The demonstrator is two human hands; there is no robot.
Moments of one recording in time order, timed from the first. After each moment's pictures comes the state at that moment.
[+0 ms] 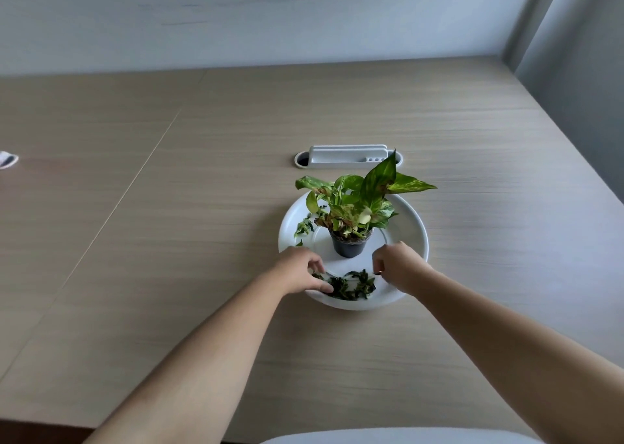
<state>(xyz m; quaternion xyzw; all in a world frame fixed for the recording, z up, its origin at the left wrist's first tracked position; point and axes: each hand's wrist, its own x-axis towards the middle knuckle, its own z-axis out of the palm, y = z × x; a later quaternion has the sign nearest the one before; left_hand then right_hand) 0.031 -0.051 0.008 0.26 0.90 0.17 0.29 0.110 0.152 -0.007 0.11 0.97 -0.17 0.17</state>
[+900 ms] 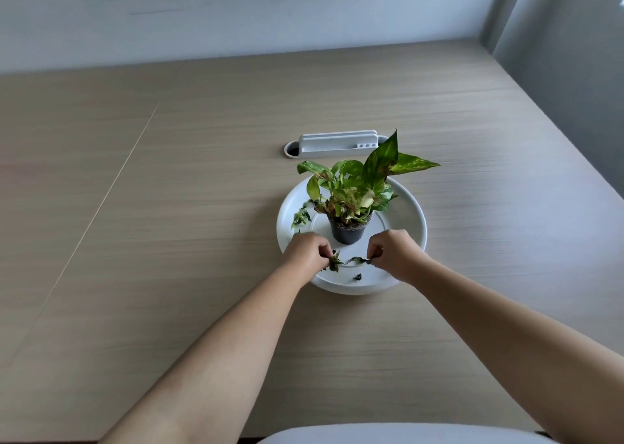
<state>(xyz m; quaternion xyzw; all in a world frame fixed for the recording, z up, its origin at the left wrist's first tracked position) 0.034 -0.038 -0.006 0.25 0.91 0.26 0.21 0.125 0.128 0.000 0.18 0.93 -0.29 0.08</state>
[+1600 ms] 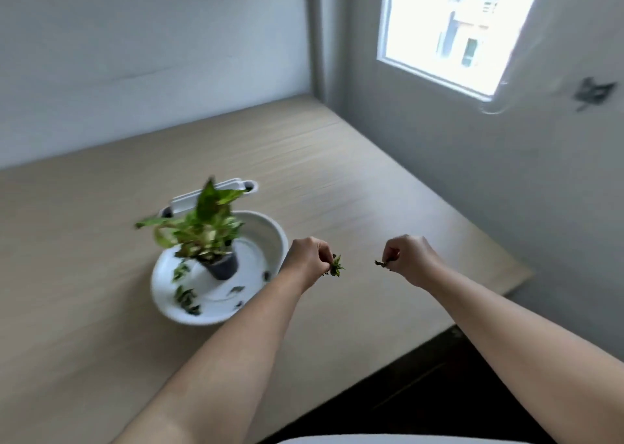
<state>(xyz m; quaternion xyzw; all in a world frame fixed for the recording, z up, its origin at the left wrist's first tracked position) 0.193 0.118 0.057 0.44 0.83 0.26 0.23 0.361 0.246 0.055 0.42 0.85 -0.30 -0.06</state>
